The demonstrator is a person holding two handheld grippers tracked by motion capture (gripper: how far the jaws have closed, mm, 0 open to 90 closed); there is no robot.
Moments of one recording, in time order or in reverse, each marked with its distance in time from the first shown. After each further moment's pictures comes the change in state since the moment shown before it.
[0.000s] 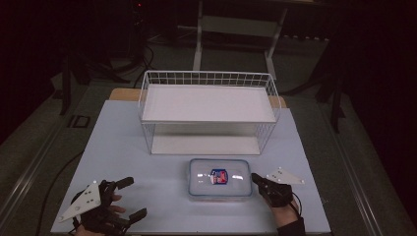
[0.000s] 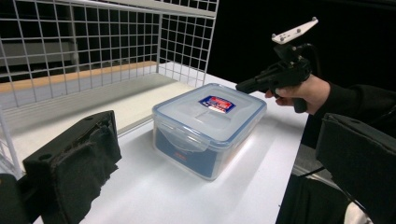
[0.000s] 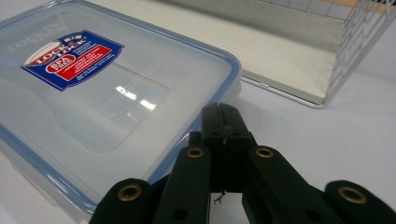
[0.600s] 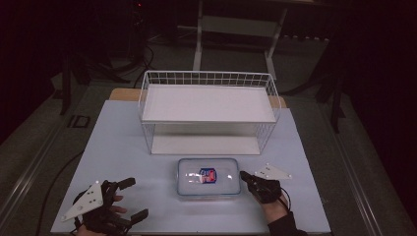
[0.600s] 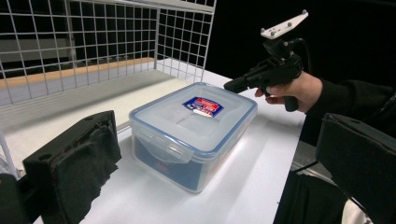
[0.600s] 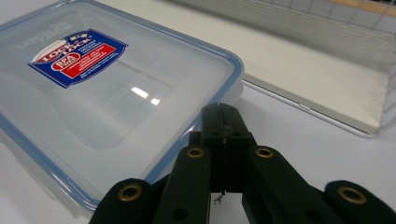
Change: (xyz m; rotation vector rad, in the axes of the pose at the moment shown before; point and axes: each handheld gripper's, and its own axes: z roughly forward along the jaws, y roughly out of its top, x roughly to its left) left arm -0.001 -0.001 0.003 0.009 -0.007 -0.006; right arm 0.018 0.013 0.020 0.002 0.063 -0.039
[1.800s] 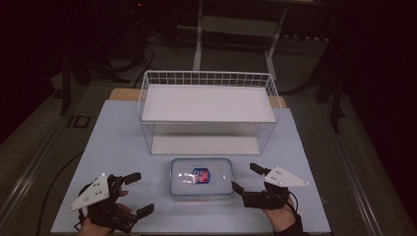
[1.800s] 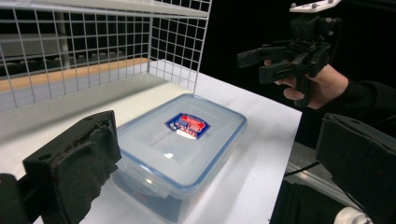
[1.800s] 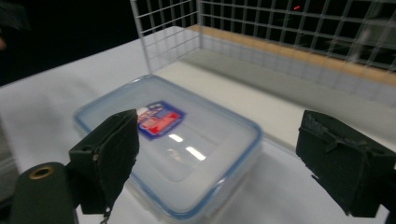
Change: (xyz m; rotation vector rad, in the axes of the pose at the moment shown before) left arm -0.004 0.027 0.014 0.032 -0.017 -0.009; right arm 0.018 0.027 -0.047 -0.204 0.138 -0.010
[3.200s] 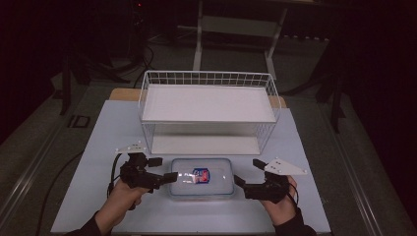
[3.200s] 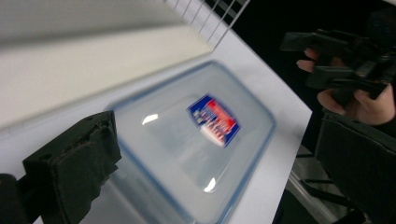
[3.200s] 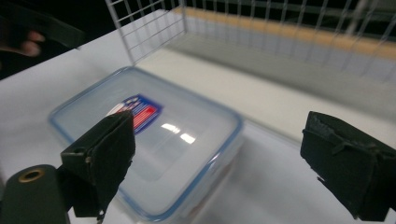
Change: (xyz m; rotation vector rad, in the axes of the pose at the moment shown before) left arm 0.058 0.017 0.084 0.311 -0.003 -0.425; right arm -0.020 0.004 0.013 0.089 -0.006 0.087
